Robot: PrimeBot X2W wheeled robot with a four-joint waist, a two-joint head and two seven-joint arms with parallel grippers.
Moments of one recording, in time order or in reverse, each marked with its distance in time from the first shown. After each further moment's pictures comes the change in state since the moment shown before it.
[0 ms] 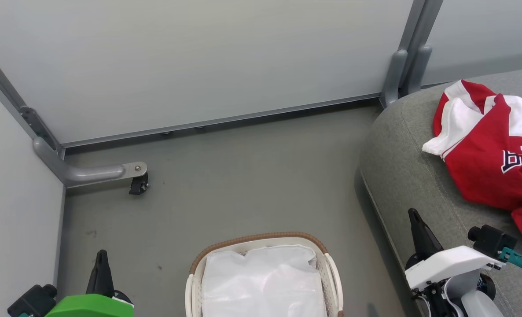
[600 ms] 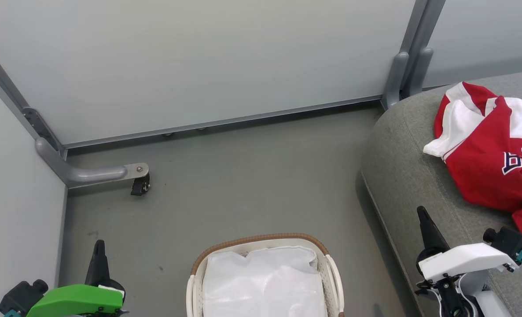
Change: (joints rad) left arm -0.028 0.000 0.012 -0.029 -0.224 0.000 0.060; right arm 0.005 -0.003 -0.035 -0.029 0.240 0.000 0.061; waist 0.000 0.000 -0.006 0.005
